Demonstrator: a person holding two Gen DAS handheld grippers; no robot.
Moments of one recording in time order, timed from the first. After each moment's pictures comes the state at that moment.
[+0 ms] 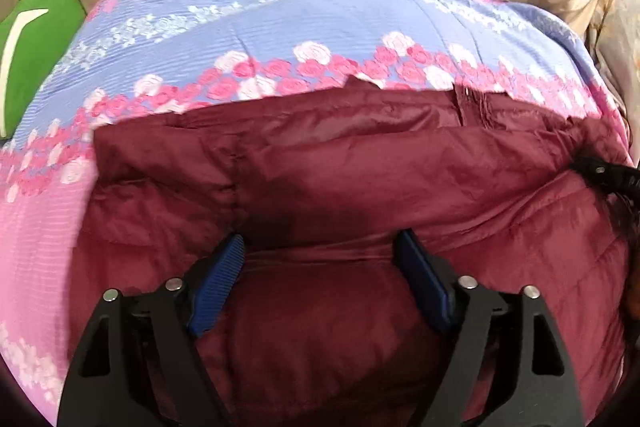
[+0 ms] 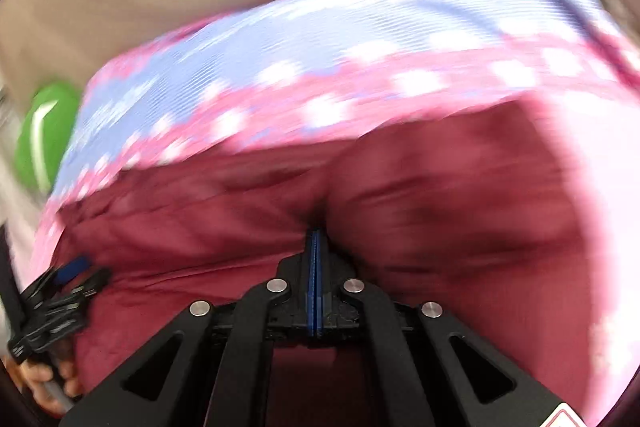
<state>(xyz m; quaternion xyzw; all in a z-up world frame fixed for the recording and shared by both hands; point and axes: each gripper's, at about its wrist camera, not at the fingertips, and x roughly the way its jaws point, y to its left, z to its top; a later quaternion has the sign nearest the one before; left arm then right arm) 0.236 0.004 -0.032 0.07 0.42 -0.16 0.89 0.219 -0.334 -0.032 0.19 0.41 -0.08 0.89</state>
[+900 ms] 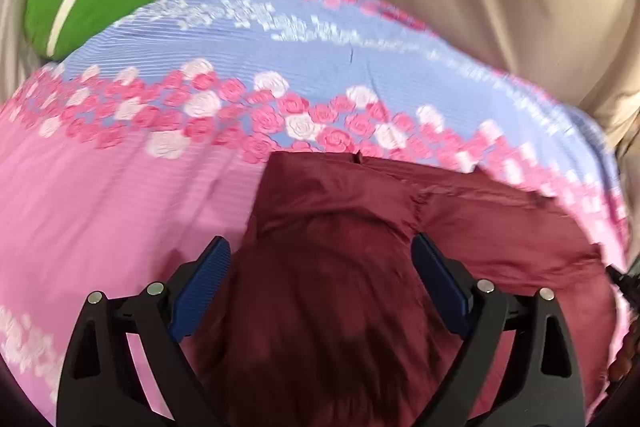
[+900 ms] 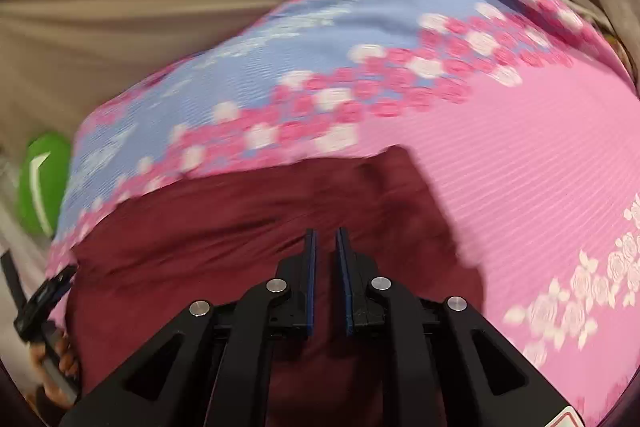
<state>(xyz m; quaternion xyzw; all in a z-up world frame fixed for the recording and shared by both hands) 0.253 0.120 -0.018 -0.09 0.39 -0.10 0.91 0.170 -0.354 -0.017 0.23 0.39 -0.08 0.89</state>
